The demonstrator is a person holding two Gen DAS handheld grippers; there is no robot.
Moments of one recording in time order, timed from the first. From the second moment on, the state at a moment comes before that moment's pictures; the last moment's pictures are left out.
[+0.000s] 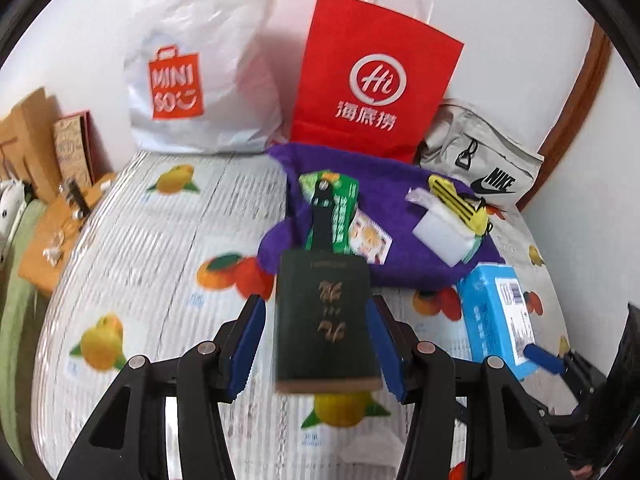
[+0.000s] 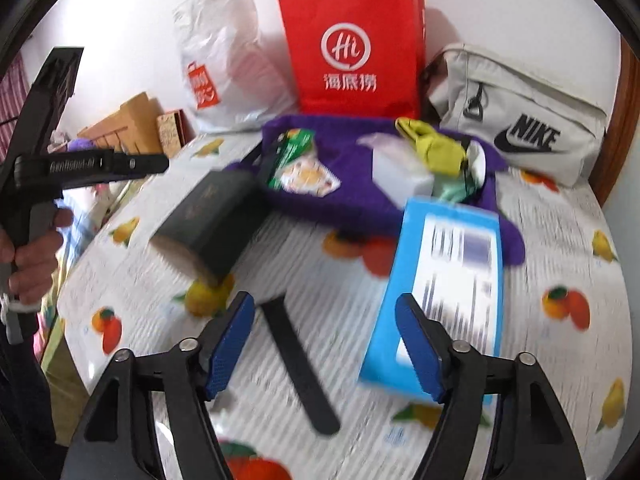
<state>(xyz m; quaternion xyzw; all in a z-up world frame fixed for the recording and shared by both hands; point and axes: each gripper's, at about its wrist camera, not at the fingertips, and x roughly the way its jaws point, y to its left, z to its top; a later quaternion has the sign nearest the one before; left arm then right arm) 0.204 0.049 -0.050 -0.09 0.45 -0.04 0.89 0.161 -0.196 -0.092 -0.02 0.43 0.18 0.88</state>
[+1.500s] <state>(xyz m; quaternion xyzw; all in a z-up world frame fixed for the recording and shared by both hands) 0.118 0.051 -0.113 -0.09 0.50 -0.06 0.86 0.129 -0.158 -0.166 -0.04 0.45 0.15 0.88</state>
